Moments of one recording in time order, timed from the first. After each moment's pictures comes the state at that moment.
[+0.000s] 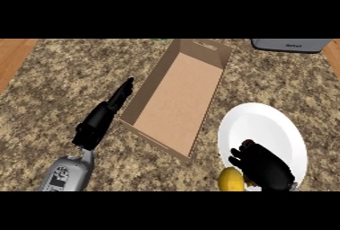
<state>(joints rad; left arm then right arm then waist) -0.22 0.11 -0.15 -1.54 -0.10 -0.15 0.09 -0.01 -0.46 0.46 -1.58 1.41 -0.01 -0.39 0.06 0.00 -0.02</state>
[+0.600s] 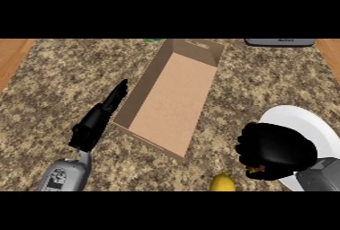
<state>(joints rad) -0.20 0.11 -0.13 -1.53 -0.11 -0.14 0.07 -0.22 -0.53 0.34 -1.63 0.91 0.10 -0.94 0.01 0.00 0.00</state>
